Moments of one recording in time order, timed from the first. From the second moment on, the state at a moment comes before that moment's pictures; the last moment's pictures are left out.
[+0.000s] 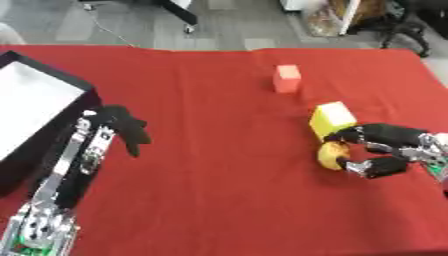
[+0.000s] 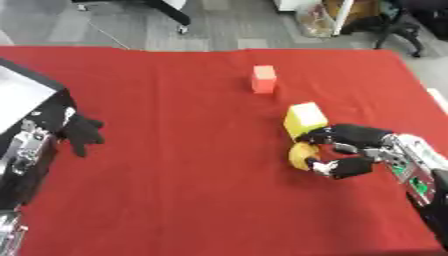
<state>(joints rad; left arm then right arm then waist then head) -0.22 0.14 -0.28 -1.98 -0.18 0.01 -0.17 -0.38 -0.67 0.17 -1.30 0.79 -0.64 0.37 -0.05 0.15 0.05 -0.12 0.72</state>
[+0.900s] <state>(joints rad) -0.22 0.14 -0.28 -1.98 -0.18 0.01 -0.17 -0.40 -0.65 0.14 -1.26 0.93 -0.60 0.14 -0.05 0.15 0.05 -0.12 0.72</state>
